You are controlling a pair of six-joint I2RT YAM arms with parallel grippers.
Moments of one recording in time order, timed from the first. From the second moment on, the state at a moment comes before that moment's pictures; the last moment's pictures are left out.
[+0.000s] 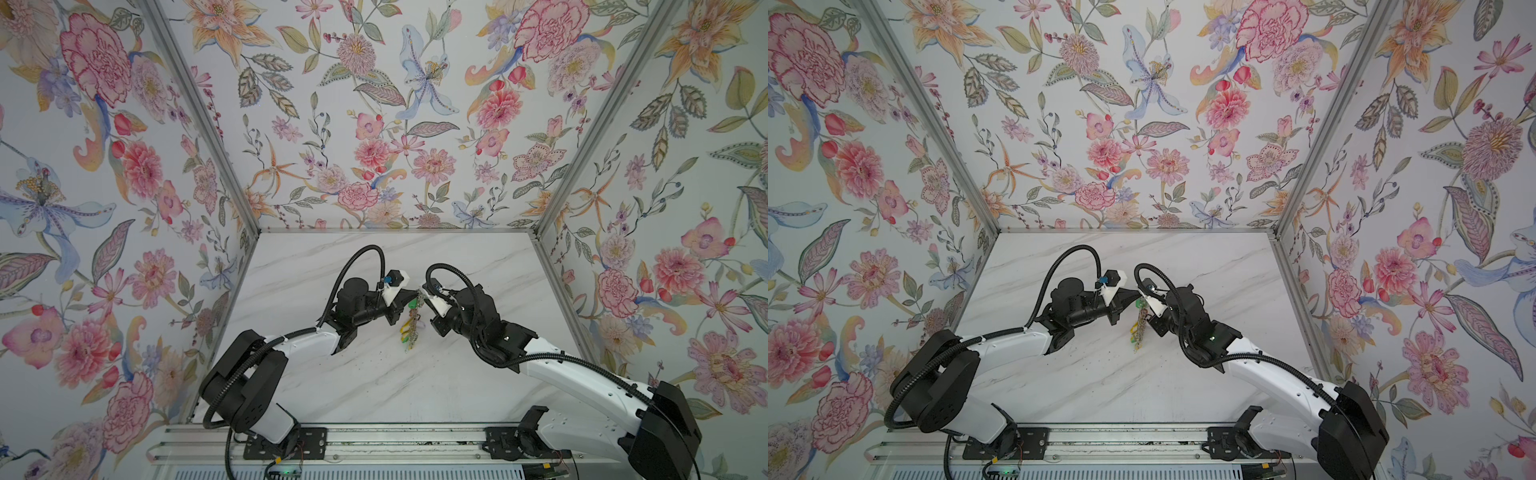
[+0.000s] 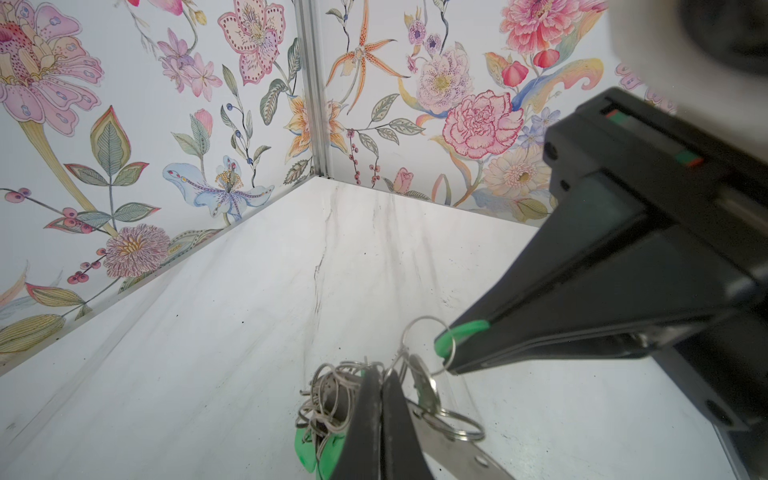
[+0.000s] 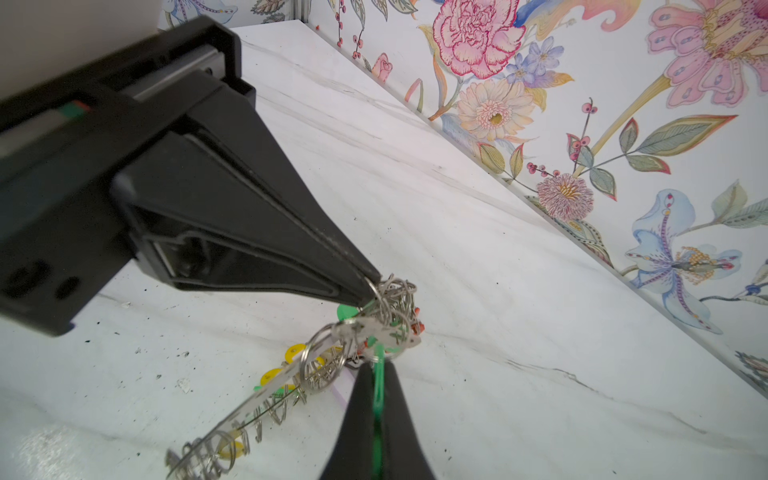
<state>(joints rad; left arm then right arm) -0.63 1.55 0.75 0.65 0.49 0.07 0.80 1.16 0.79 -0.08 0.12 -0.22</state>
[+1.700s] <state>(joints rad) -0.63 1.57 0.79 0.60 0.37 0.06 0.83 1.25 0.92 -0.14 0.17 -0.30</state>
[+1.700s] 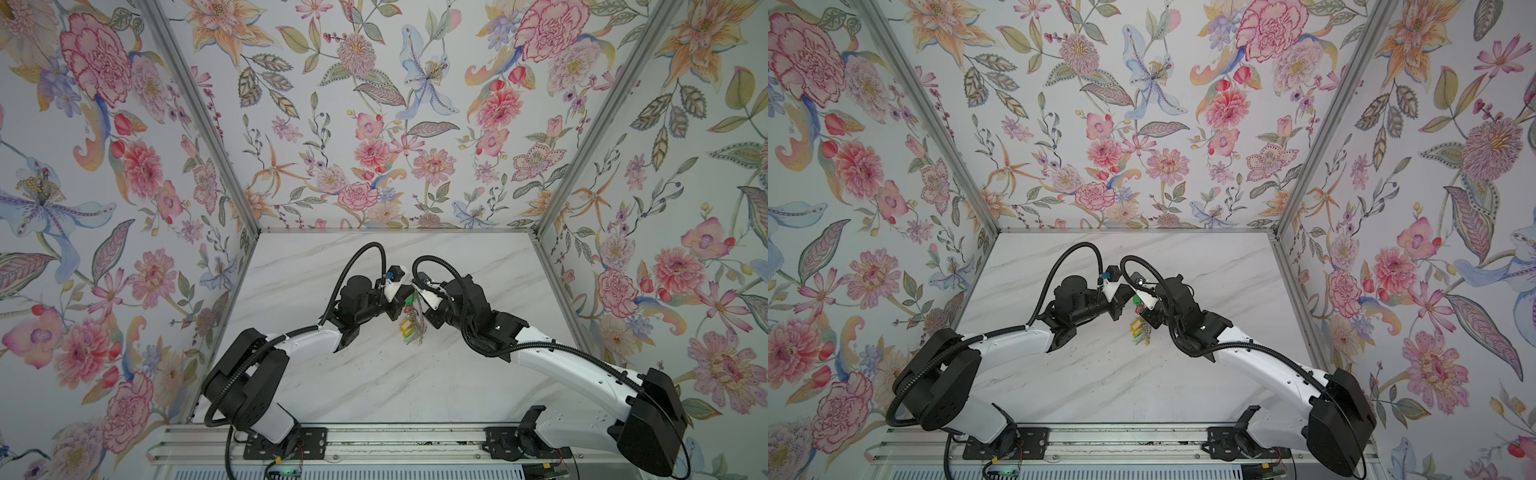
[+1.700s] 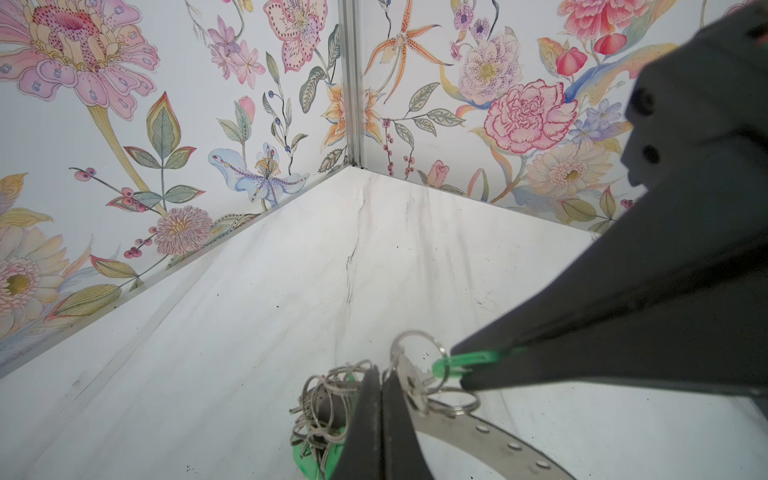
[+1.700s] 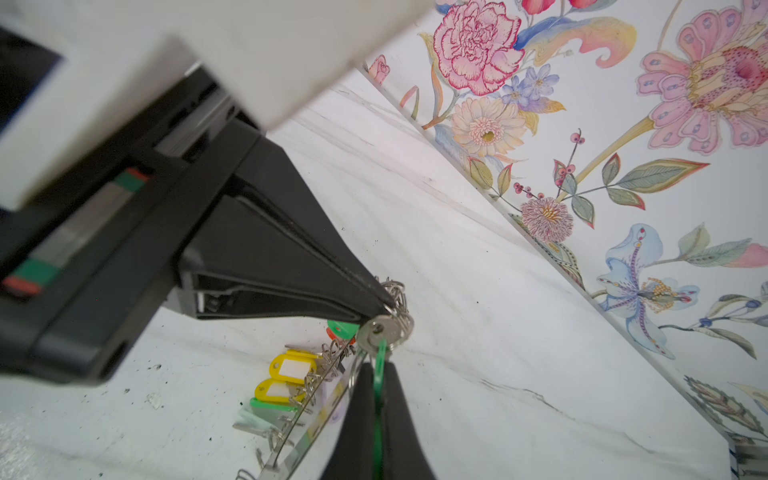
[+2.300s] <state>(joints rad) -0.62 1.56 0.79 0.60 0.39 0.04 0.84 1.22 0.89 -0.12 0.19 -0.28</state>
